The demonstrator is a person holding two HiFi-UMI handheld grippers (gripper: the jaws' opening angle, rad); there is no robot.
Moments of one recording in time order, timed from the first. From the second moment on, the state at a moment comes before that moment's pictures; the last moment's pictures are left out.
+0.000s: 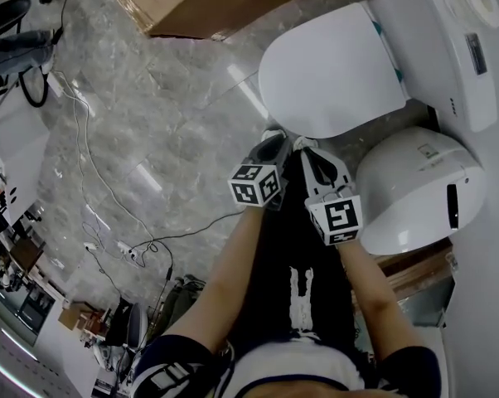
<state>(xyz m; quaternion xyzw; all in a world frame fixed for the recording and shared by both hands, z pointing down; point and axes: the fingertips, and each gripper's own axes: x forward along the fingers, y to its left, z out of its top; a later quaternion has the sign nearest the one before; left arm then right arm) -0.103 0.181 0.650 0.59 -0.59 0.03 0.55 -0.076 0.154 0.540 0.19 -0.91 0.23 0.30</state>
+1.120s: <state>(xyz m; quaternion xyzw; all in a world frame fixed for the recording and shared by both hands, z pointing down) -0.094 0.196 0.777 0.49 -0.55 -0.03 0.68 -0.055 0.149 0.606 0.21 -0.90 0.24 0.31</state>
